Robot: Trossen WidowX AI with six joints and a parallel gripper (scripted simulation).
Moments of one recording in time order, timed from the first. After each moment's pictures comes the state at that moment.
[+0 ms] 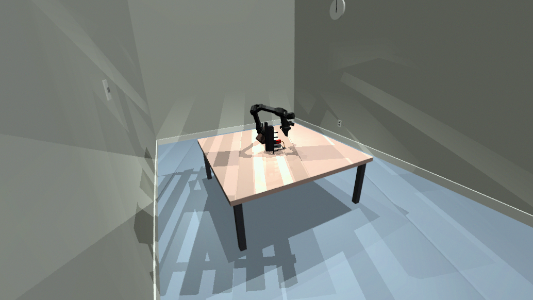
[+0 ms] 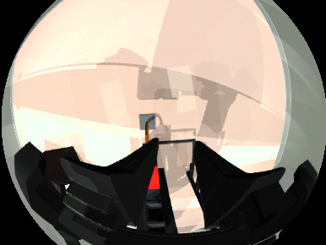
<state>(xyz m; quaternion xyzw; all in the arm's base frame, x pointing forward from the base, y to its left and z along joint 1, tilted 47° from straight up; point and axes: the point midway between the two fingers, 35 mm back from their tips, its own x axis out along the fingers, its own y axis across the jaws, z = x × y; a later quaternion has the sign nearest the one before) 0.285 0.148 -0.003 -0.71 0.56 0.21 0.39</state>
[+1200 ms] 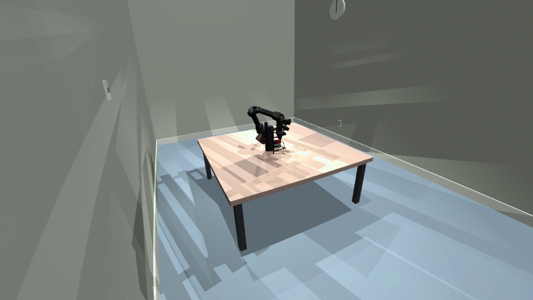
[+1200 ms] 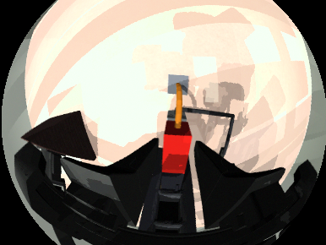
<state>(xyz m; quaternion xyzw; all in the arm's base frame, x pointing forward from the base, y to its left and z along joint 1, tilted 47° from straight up) 0.262 0.083 0.009 -0.67 0.63 0.23 0.31</state>
